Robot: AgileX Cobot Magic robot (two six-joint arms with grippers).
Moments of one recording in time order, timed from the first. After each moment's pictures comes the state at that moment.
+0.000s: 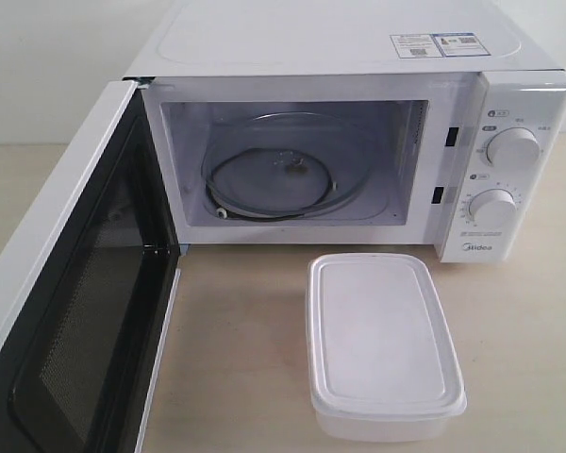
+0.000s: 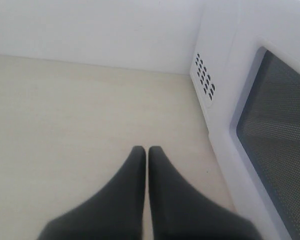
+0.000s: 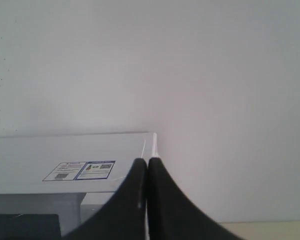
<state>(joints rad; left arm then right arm) -0.01 0.00 0.00 -0.14 0.29 0.02 -0.03 0.61 -0.31 0.08 -0.41 -0.02</state>
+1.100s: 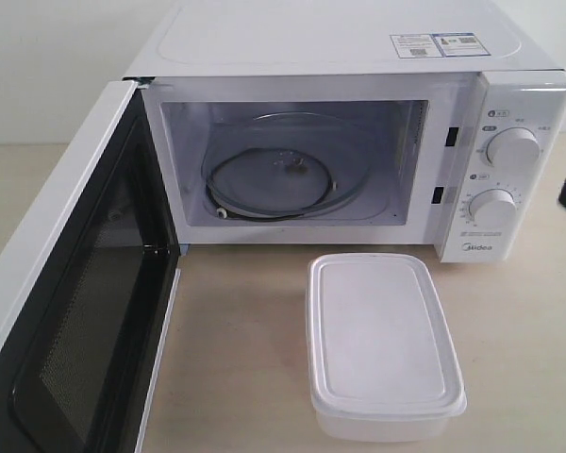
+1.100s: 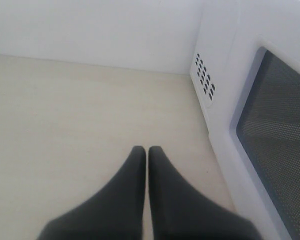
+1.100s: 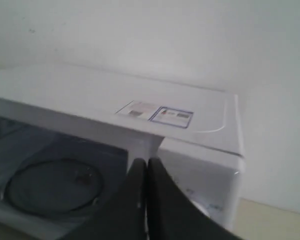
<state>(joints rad) -0.01 0.00 0.00 -0.14 0.29 0.02 0.02 0.88 -0.30 -0.39 -0.55 0.24</state>
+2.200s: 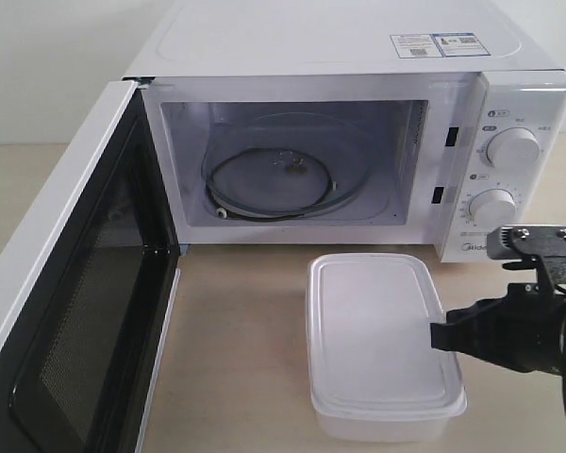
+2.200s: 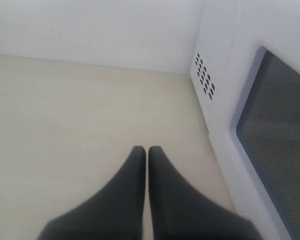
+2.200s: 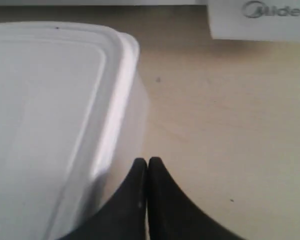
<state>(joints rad) -0.01 0.00 0.00 -0.14 0.29 0.02 0.12 1.65 -0.33 -0.48 -0.53 0.58</state>
